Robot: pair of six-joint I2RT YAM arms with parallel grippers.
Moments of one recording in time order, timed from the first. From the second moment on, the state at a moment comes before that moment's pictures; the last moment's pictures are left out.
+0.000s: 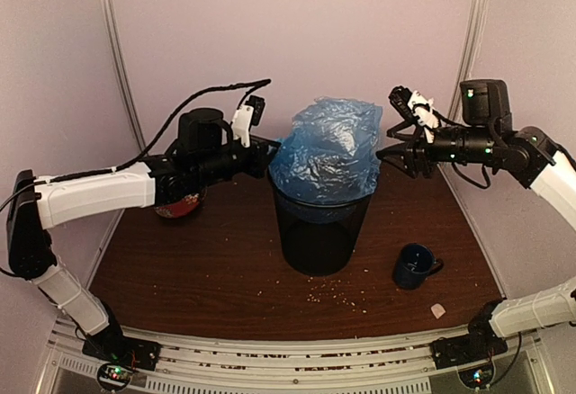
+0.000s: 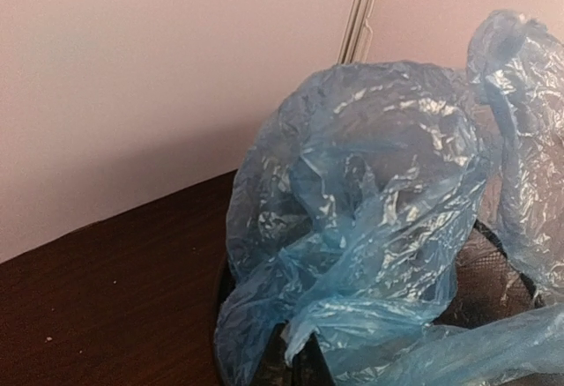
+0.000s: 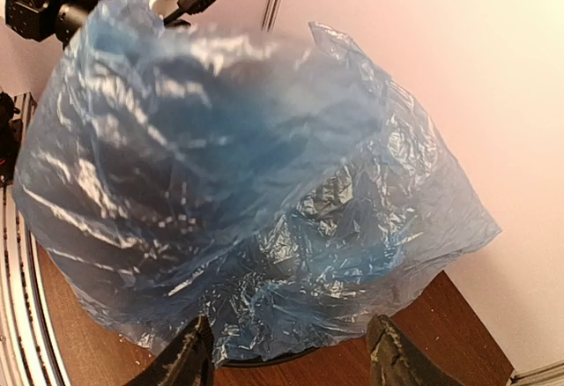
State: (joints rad) left arm -0.81 1.55 1.22 0.15 0.02 -0.20; right arm 0.57 1.14 1.35 -0.61 -0.28 -0.41
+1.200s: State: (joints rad) left arm -0.83 1.50 1.37 -0.02 0.11 -0.12; right arm 0.52 1.34 1.87 -0.68 -0.33 -0.25
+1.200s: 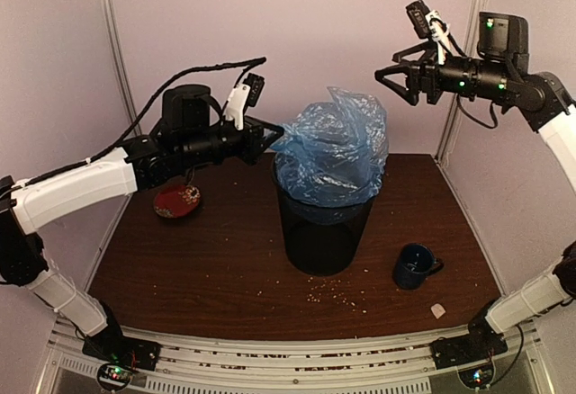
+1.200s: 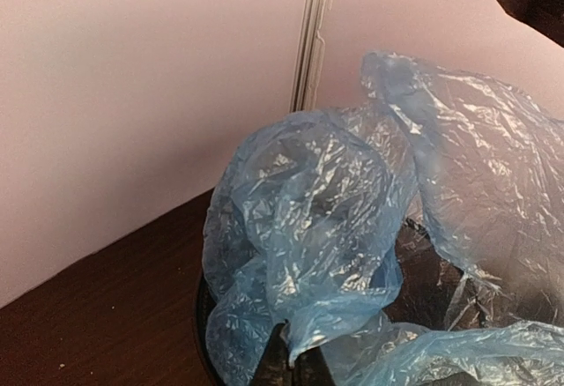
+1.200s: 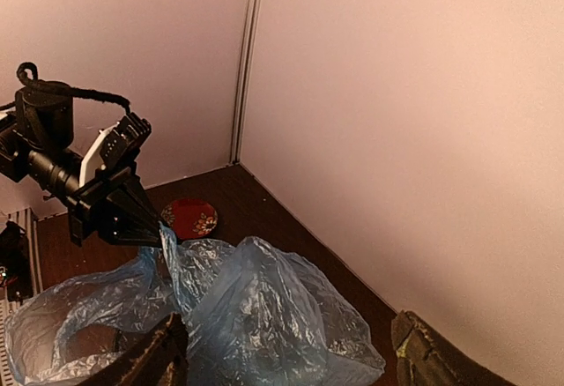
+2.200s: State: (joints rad) left arm -0.83 1.57 1.37 -0.07 0.04 -0.09; right arm 0.62 1.45 1.83 -0.74 -0.33 -0.17
